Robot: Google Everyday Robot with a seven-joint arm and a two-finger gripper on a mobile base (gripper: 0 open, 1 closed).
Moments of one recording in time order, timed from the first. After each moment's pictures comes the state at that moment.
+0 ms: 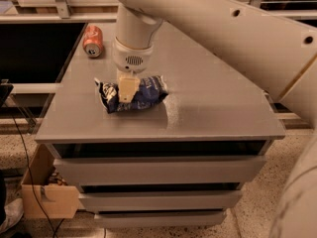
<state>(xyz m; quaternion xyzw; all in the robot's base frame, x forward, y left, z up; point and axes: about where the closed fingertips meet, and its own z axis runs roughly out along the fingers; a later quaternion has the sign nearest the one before) 0.552 0.083 0.866 -0.76 0.64 0.07 0.12</state>
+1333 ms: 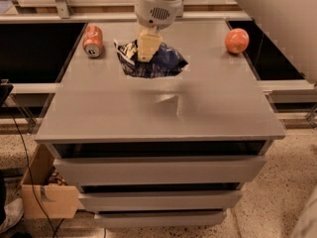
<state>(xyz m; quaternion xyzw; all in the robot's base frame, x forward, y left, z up) 0.586 0.033 0.964 -0.74 0.64 0.01 0.19</state>
